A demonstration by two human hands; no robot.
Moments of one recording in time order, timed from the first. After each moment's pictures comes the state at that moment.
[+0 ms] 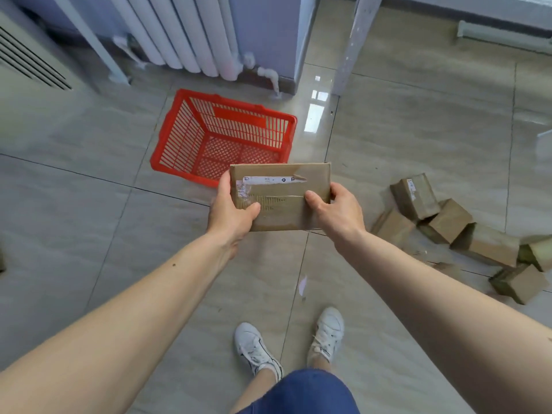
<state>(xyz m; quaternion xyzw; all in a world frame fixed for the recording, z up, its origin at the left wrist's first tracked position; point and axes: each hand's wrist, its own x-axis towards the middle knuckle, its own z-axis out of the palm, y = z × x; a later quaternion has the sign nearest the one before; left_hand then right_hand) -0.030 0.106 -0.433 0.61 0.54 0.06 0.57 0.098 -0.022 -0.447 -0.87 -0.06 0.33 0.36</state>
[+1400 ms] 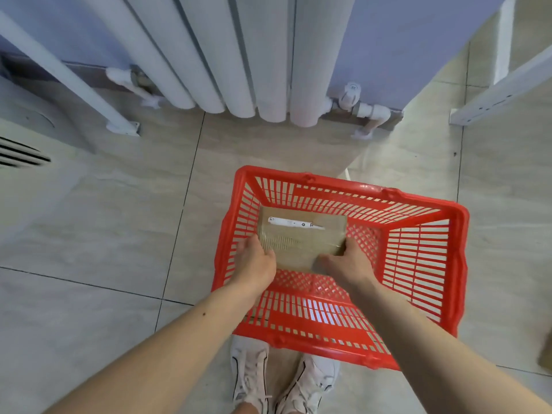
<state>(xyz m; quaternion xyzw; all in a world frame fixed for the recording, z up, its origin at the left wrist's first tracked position) 0.052 0.534 -0.748 0.67 0.54 -0.20 0.47 0.154 0.400 -0.743 -0.82 0.08 0.47 0.30</state>
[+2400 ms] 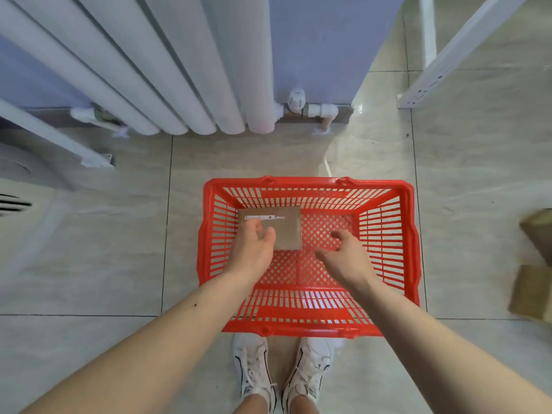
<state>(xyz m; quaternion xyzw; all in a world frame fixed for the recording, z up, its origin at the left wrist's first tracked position) 0.096 0.510 -0.678 0.69 0.48 -0.18 0.51 0.166 0.360 -0.683 -0.85 0.07 0.43 0.30</state>
